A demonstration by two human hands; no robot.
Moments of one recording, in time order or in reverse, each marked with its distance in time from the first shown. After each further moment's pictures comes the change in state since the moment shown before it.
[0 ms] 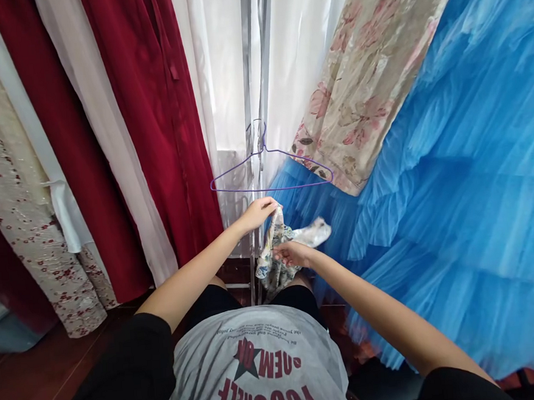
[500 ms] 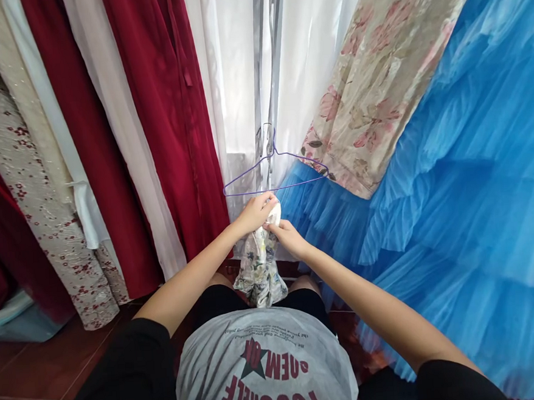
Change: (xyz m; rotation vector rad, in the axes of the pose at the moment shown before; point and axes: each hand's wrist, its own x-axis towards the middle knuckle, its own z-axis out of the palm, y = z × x) left_hand -0.026 0.046 -0.027 0.273 0.069 0.123; right_hand -0.011 -0.059 0.065 -0.095 -0.023 -0.484
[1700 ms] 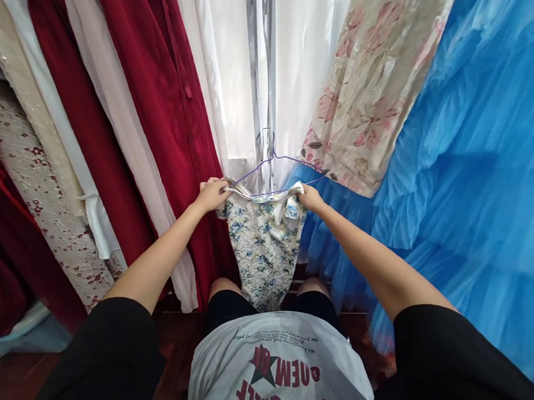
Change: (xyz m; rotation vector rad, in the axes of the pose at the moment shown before) left_hand 0.023 -0.085 -0.146 0.679 0.092 -0.048; right_hand 0.122 0.013 -0.117 -0.565 0.347 -0.113
